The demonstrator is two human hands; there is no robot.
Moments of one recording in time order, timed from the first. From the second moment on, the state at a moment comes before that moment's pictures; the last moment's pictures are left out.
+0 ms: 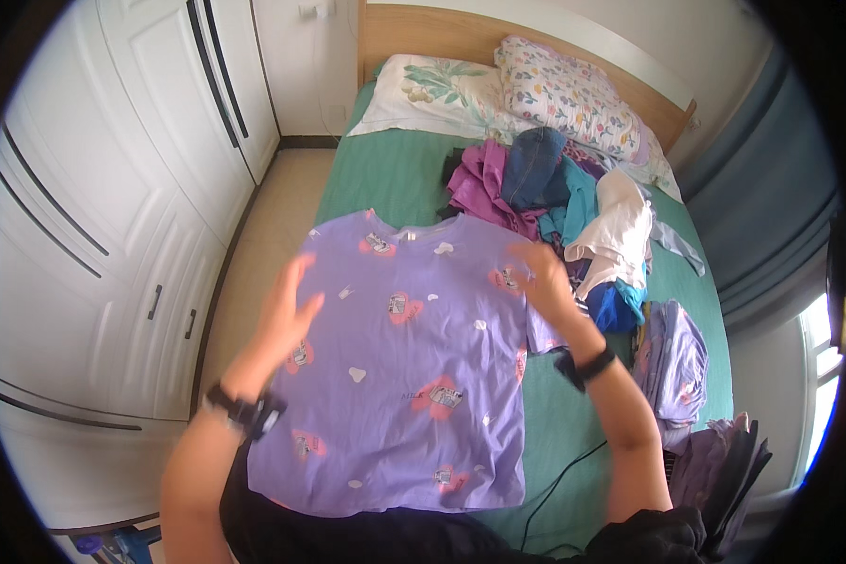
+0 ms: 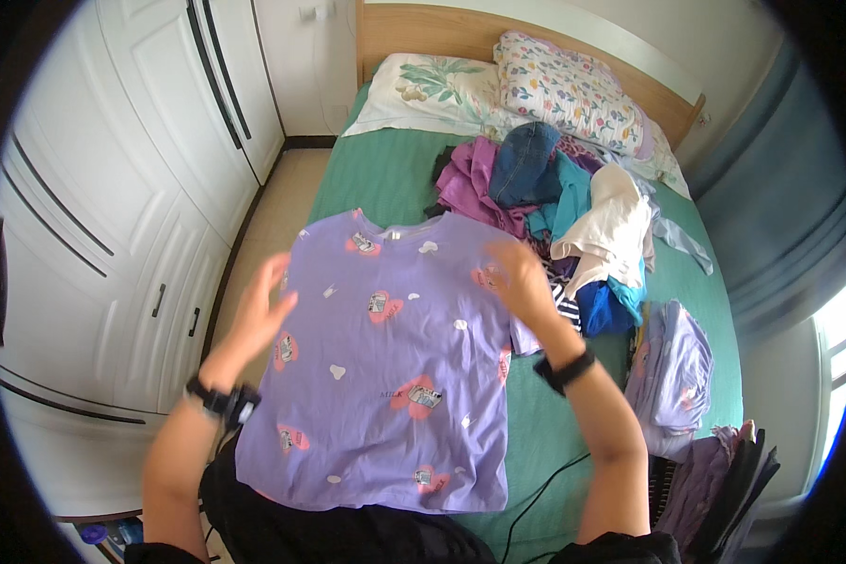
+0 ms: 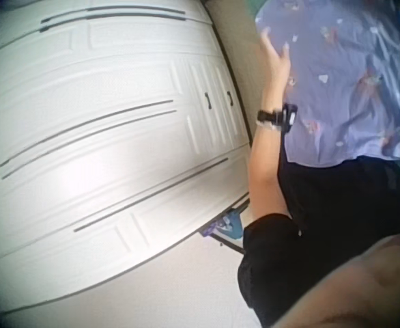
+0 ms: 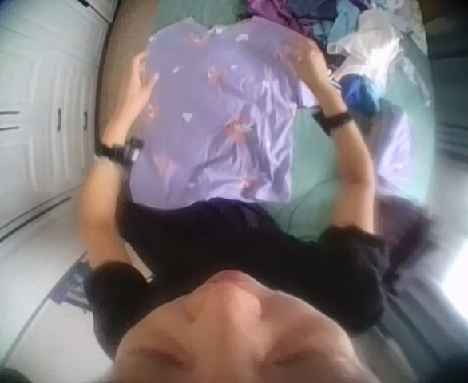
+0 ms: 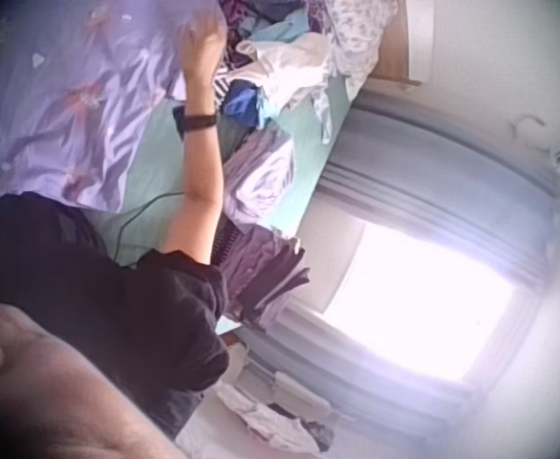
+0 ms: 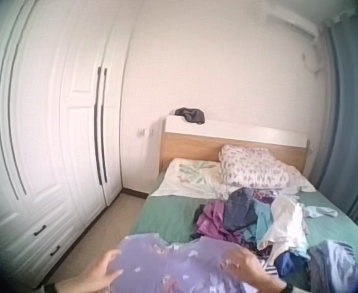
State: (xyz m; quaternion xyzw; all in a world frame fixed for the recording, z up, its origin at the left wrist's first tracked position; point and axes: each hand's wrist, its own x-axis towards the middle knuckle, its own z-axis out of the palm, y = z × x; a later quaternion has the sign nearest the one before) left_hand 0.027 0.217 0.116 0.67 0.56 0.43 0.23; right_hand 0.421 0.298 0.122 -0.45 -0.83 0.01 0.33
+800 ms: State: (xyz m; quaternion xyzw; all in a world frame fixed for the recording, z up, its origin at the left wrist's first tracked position) left_hand -0.077 -0.149 -0.047 0.45 0.76 0.37 0.30; right_hand 0.473 -0.116 0.021 -0.72 -0.64 0.25 0.08
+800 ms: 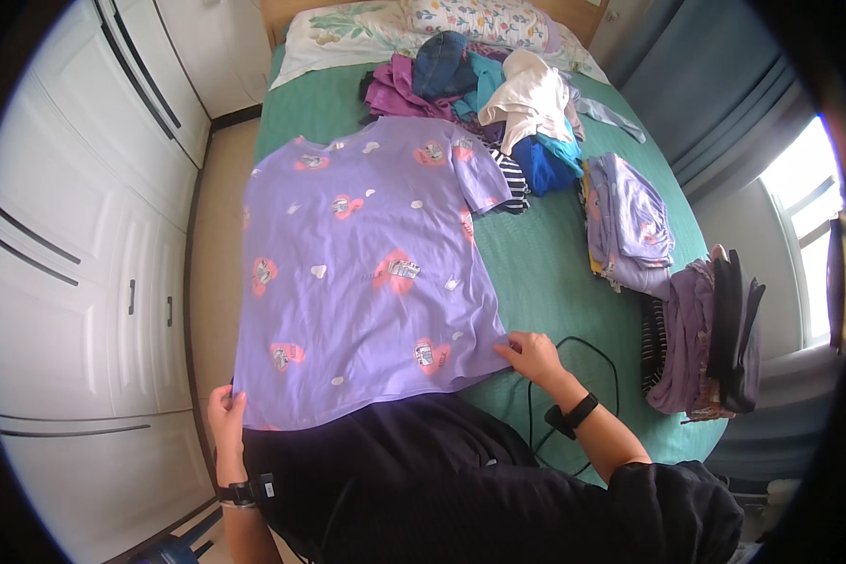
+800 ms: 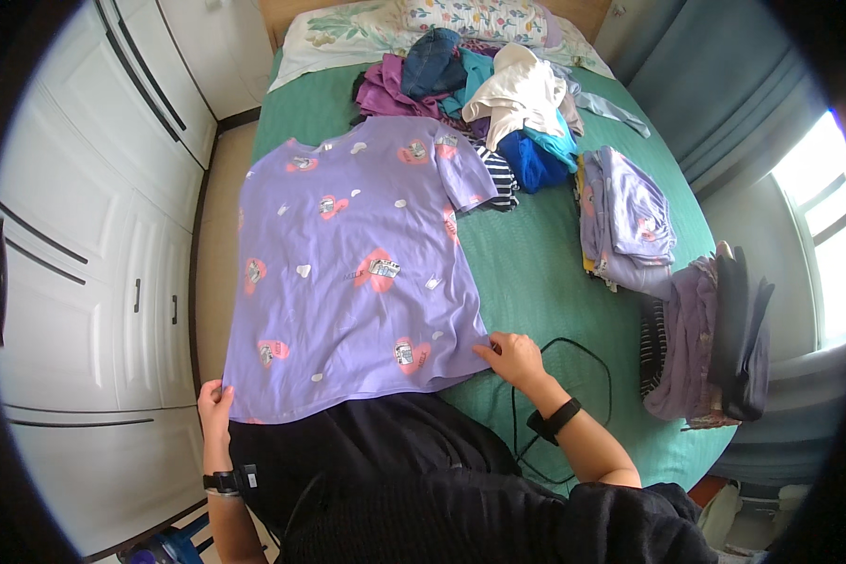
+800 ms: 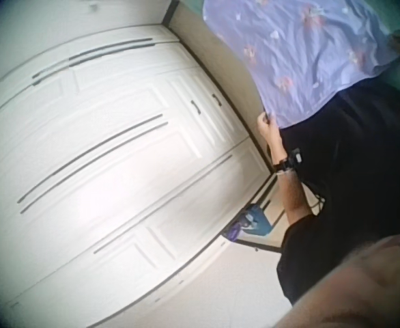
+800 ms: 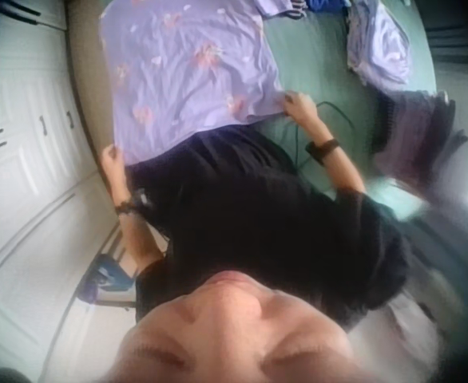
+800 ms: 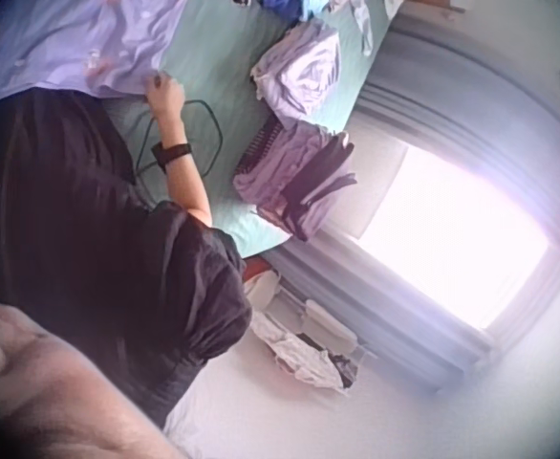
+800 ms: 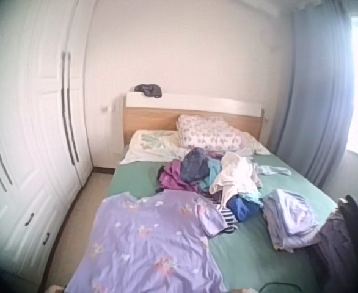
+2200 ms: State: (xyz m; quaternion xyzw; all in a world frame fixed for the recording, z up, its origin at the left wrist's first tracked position) left_hand 0.146 -0.155 0.103 0.89 0.33 0.19 0.26; right_hand 0.525 -0.216 -0.003 -0.72 -0.35 0.56 0.20
